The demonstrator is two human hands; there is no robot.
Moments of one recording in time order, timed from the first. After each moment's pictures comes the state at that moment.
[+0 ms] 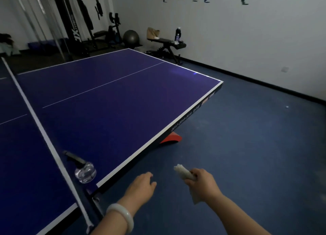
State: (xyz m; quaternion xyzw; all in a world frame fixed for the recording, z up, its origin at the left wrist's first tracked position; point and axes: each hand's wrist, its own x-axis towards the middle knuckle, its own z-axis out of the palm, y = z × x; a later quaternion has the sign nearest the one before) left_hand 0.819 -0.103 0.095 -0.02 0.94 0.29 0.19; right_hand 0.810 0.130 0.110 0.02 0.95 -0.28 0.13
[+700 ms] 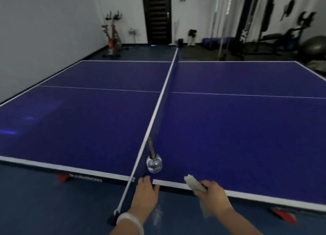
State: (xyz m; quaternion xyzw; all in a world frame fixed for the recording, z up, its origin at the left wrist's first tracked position) left_hand 0.802 -0.166 0.079 -0.55 0.77 0.32 -0.05; right_hand 0.606 -0.030 0.079 -0.38 0.85 -0.22 0.30
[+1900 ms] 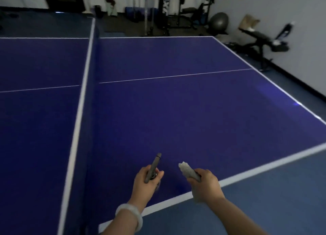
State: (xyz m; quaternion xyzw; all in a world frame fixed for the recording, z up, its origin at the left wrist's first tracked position) left_hand 0.612 -0.204 0.056 -0.35 0.68 0.64 -0.07; right_hand 0.502 -0.028 0.082 -0.13 0.93 -0.24 0.23
